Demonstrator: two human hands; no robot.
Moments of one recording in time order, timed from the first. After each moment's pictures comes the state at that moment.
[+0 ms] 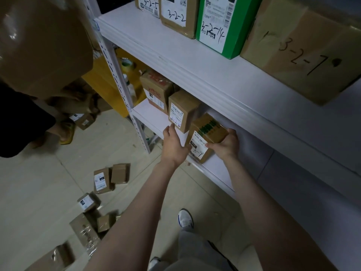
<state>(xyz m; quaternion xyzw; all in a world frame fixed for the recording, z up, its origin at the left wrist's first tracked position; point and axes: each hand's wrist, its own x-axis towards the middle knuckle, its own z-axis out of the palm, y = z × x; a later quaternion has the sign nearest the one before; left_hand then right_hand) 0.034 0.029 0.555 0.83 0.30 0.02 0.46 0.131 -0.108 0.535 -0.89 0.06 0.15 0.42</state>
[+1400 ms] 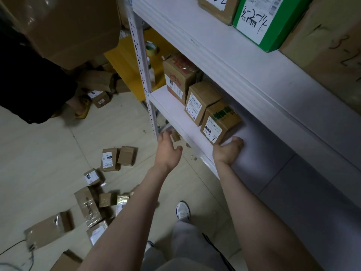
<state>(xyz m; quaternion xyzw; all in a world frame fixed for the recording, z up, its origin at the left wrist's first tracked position) -0.020 0.050 0.512 0.79 0.39 0.04 0.48 0.104 -0.077 0.473 -0.90 0.11 0.02 0.43</state>
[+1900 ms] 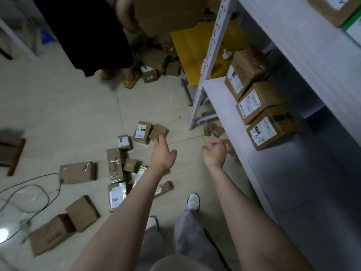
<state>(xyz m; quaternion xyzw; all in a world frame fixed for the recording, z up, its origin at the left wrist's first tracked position) -0.192 0.087 0.474 0.70 0.54 0.06 0.46 -0.039 0.007 0.440 -0.90 -0.14 0.20 0.35</state>
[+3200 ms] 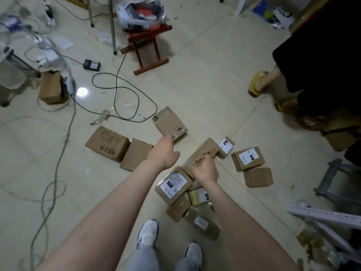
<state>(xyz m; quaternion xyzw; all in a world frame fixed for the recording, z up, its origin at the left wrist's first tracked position) -0.599 0.195 0.224 0.44 0.79 0.10 0.43 -0.434 0.227 0.150 -0.70 -0.58 0.41 -0.03</state>
